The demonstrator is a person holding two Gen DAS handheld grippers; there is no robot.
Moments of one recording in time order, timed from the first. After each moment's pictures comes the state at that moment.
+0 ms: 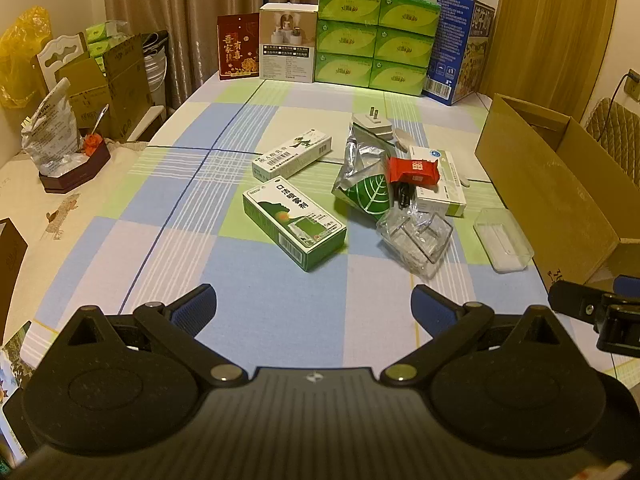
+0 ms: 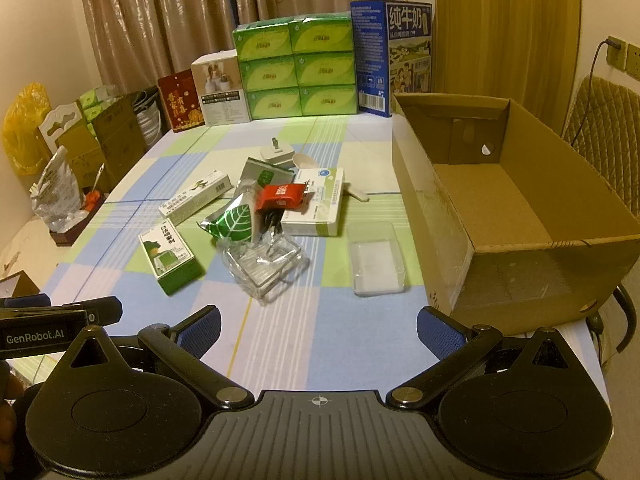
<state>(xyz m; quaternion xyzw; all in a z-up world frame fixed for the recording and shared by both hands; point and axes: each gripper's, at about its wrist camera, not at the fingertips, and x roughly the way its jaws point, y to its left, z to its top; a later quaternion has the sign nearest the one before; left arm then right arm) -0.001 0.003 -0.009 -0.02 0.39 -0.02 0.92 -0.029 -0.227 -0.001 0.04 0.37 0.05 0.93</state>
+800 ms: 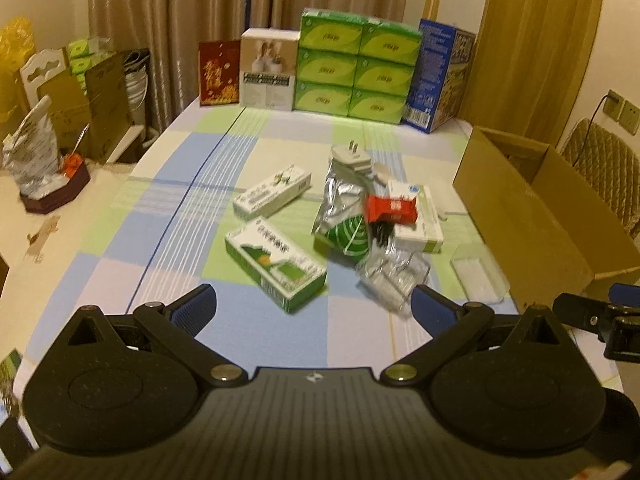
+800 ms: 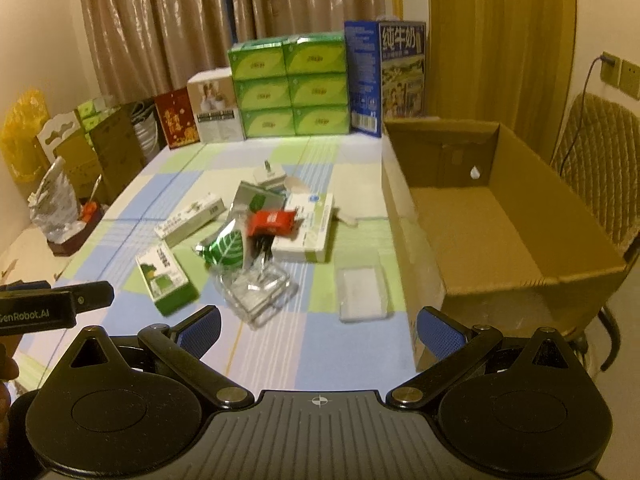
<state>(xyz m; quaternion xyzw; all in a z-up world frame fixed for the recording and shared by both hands) 0.017 0.007 0.023 -0.03 0.36 -0.06 0.93 -0.024 -0.238 0.029 0.03 0.36 0.04 0.93</state>
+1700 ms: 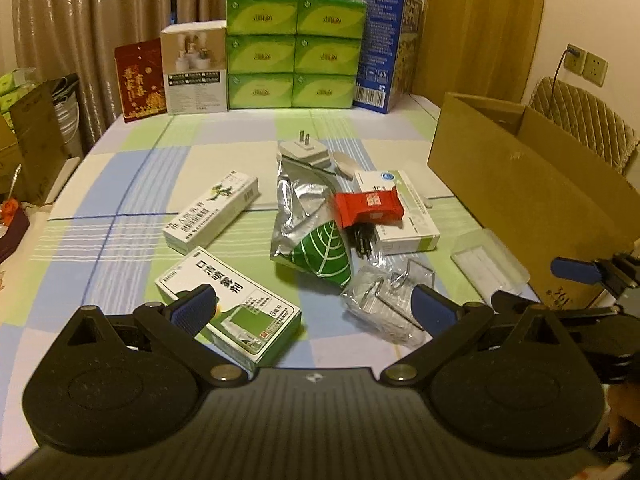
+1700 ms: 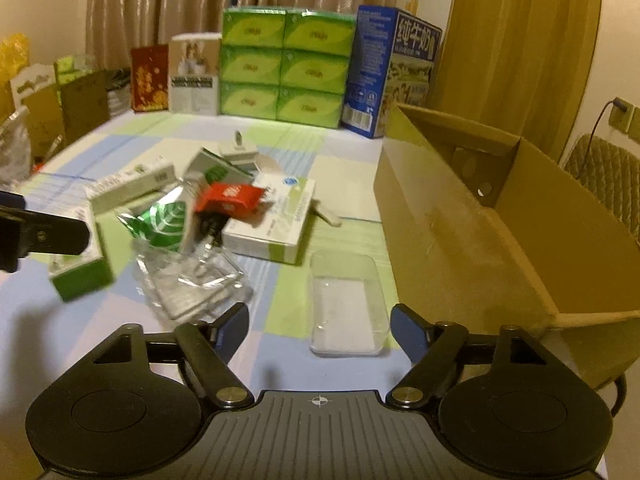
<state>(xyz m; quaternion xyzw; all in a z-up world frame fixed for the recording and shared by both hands) 0.098 -0.011 -0.041 0.02 0.35 -0.15 0.92 0.049 -0.217 -0.079 -0.07 0.33 0.00 0.94</state>
